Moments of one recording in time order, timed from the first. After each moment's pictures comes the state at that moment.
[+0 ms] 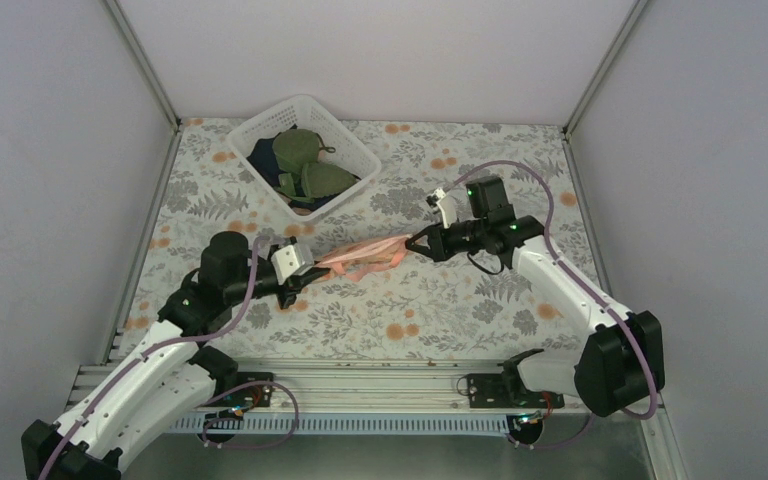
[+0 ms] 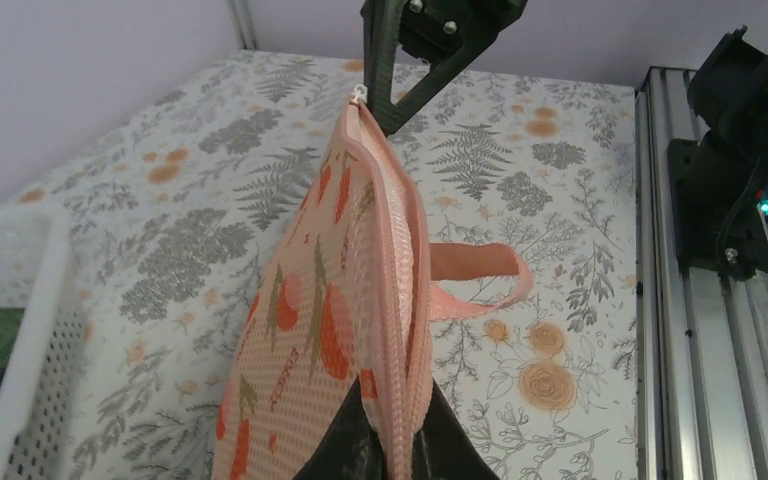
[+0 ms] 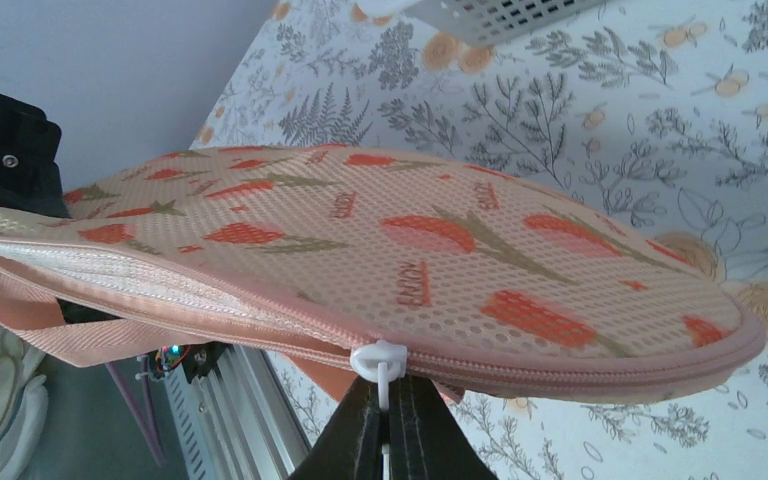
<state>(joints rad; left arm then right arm) -0.51 0.67 0.55 -0.28 0.61 0.32 0.39 1.27 0.94 -0.53 -0.78 0.11</state>
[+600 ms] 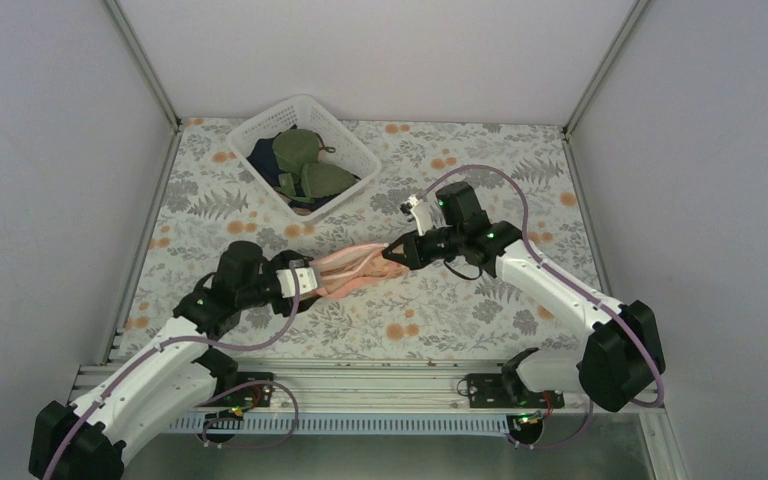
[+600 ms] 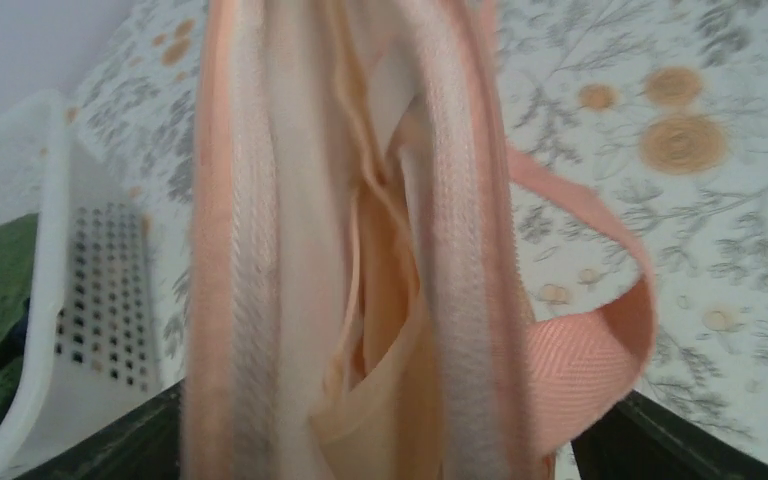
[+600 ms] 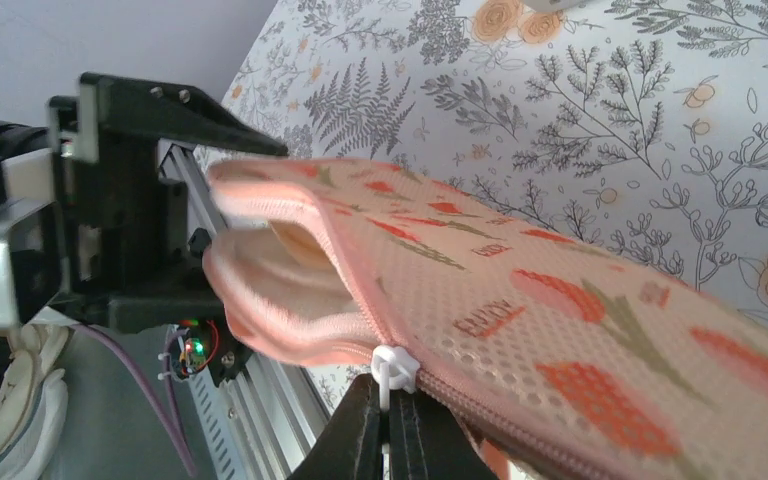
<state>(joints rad) -0.49 0.73 0.41 -0.29 0.41 0.71 0.58 1.29 0.94 -0.44 -0.67 0.27</state>
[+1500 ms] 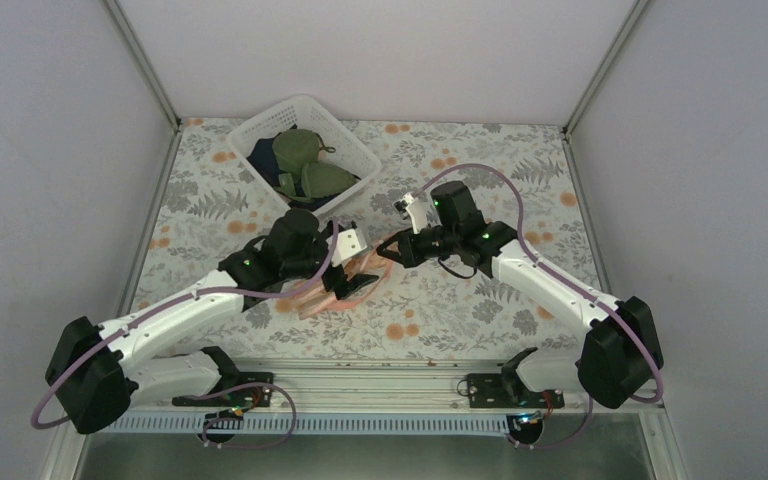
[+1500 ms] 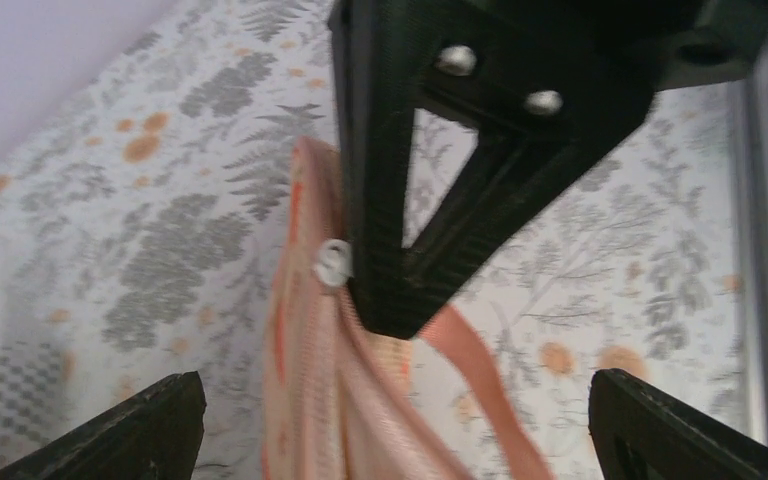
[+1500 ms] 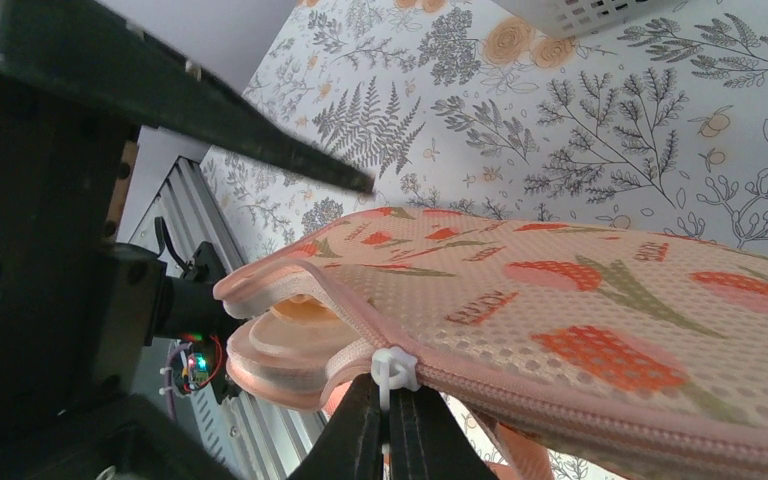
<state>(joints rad) -0.78 1.12 0.77 -0.18 0.32 0.28 0.62 1.31 0.95 -0.38 -0.65 0.31</state>
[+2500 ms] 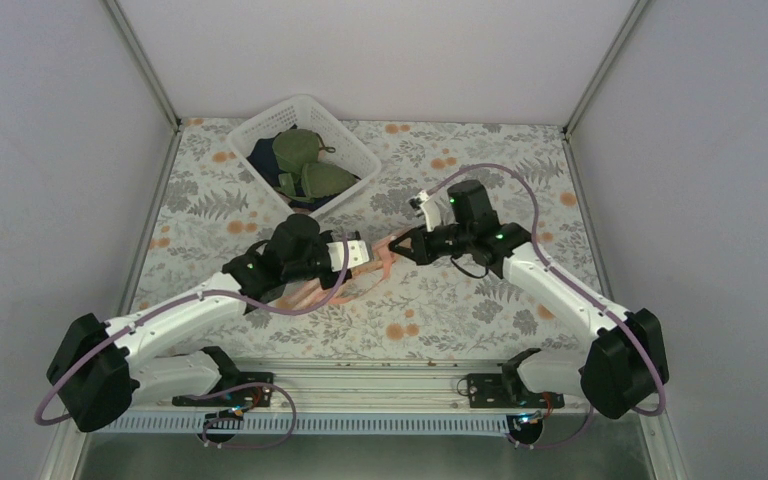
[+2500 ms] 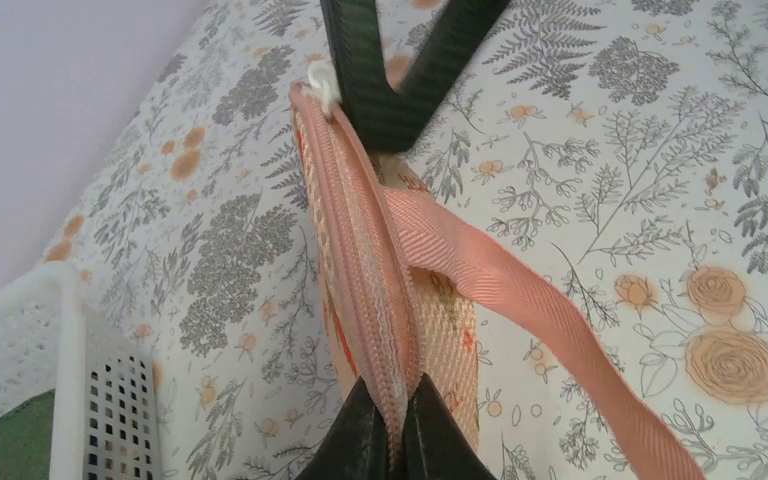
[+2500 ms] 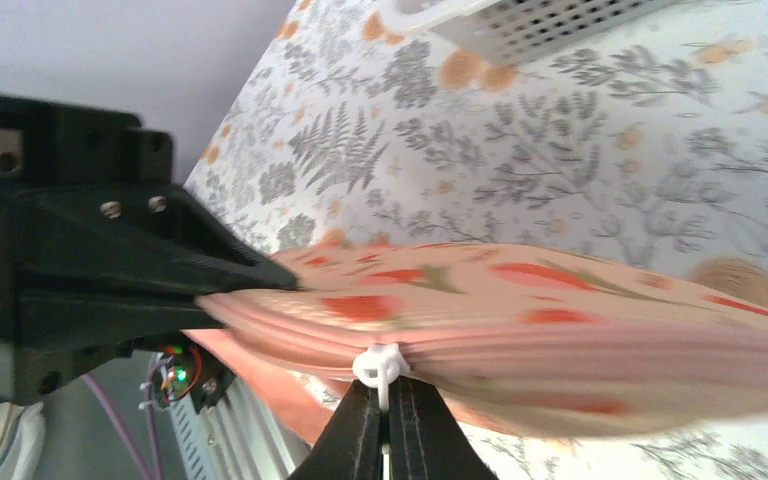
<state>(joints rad) -0.78 1.13 0.71 -0.12 0.23 0.53 0.53 1.26 0.92 -0.40 -0.68 0.26</state>
